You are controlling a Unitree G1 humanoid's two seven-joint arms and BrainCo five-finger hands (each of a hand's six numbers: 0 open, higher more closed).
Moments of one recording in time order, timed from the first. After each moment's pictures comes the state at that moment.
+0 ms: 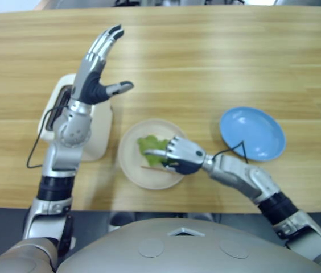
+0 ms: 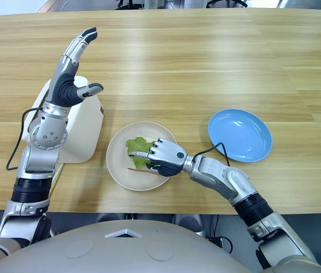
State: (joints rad) left arm -0.21 0.36 0.00 -0.22 0.46 -0.34 0.02; right arm -0.07 -0.56 0.47 0.06 -0.88 -0.72 0.00
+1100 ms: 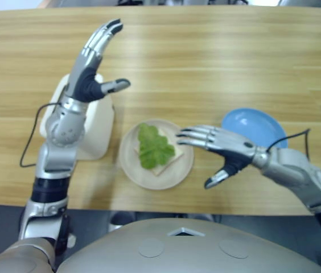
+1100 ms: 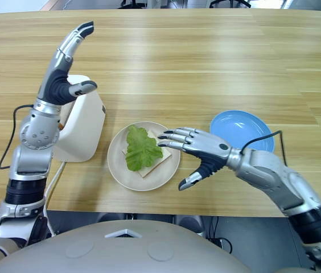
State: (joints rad) left arm -0.21 0.43 0.07 -0.32 0.34 -0.28 -0.11; right arm 0.18 -0.94 0.09 -0.34 -0.28 -0.68 0.36
